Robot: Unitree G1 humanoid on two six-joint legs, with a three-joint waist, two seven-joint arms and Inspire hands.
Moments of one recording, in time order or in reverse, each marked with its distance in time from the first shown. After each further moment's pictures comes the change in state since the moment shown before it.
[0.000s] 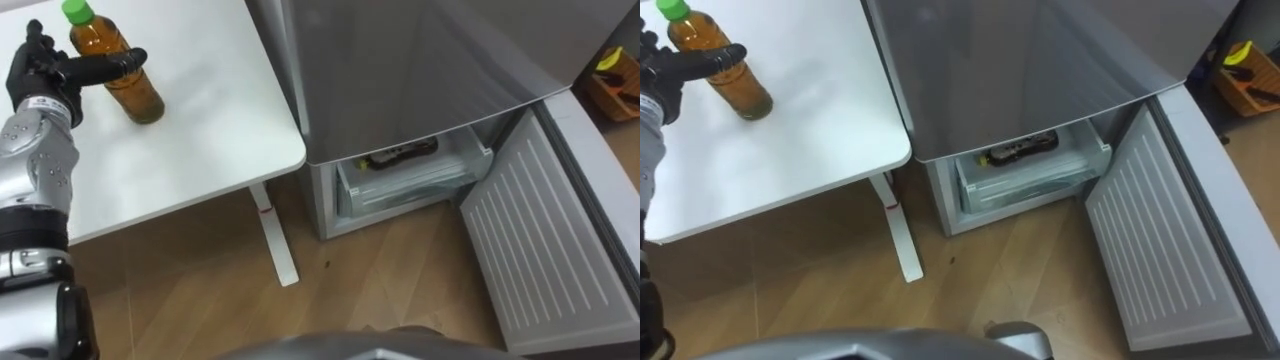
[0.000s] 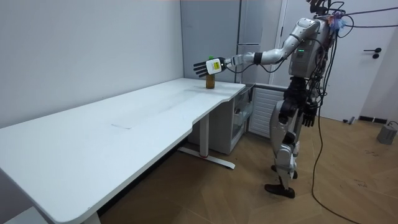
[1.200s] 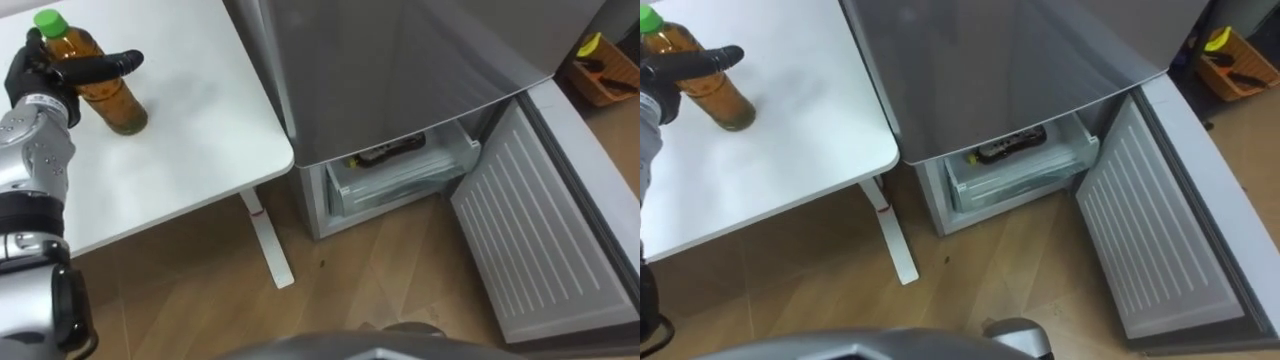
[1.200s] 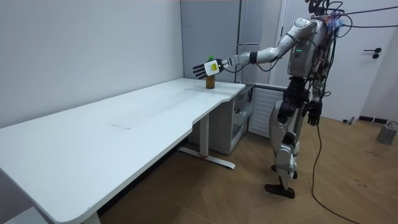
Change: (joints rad) left arm -0.055 0.023 -0.001 0.118 -0.005 0.009 -0.001; right arm 0.035 -0.028 -0.051 -0.044 -0.030 -0.012 -0.056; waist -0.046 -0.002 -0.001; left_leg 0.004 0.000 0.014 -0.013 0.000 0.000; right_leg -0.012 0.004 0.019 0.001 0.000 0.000
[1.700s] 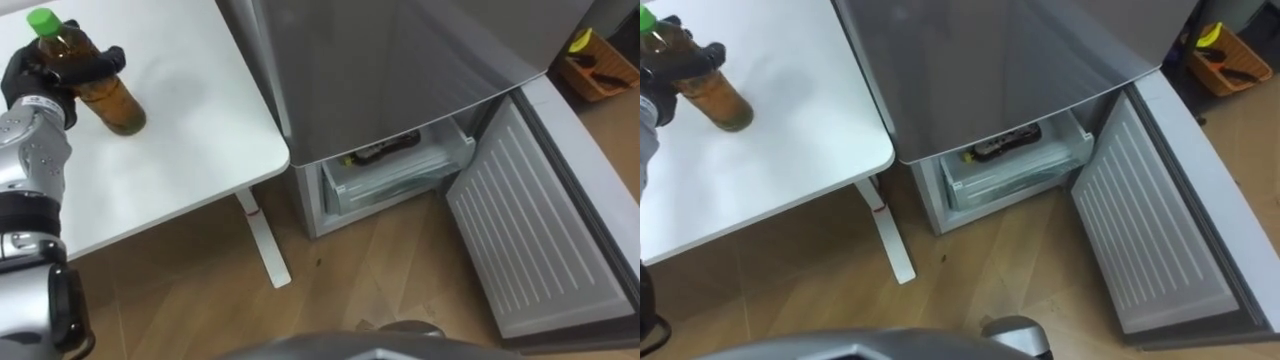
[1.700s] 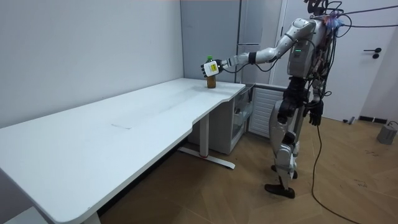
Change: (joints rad) left arm 0.000 0.007 0.000 0.001 0.001 -0.001 0.000; right arm -0.001 0.000 0.000 0.001 0.000 0.001 -0.018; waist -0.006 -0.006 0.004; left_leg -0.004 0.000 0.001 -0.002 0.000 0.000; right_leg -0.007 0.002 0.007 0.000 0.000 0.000
